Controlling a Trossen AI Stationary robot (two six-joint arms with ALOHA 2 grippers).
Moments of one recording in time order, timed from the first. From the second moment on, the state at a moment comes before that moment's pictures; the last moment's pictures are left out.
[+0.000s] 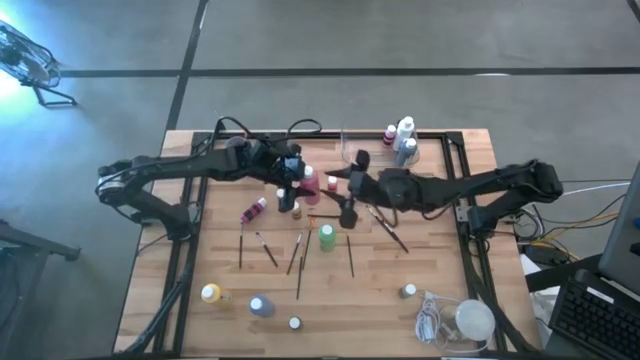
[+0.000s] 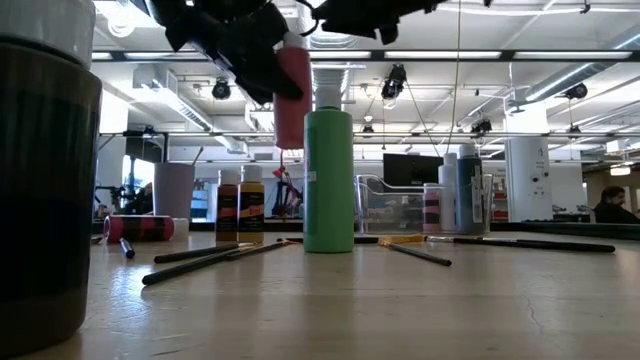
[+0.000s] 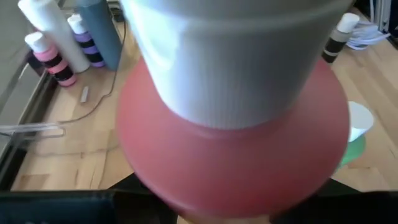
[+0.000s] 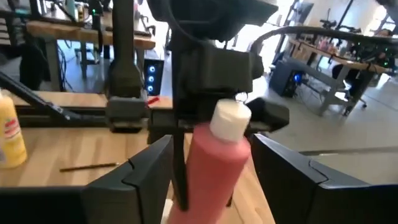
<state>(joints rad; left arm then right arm) 0.31 1.37 1.04 -0.23 0.29 0.25 0.03 1.46 1.03 0.29 0.33 -0.10</state>
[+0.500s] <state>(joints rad) 0.27 1.37 1.06 -0.28 0.28 0.39 -0.04 1.55 1.14 0.24 0.20 0.01</state>
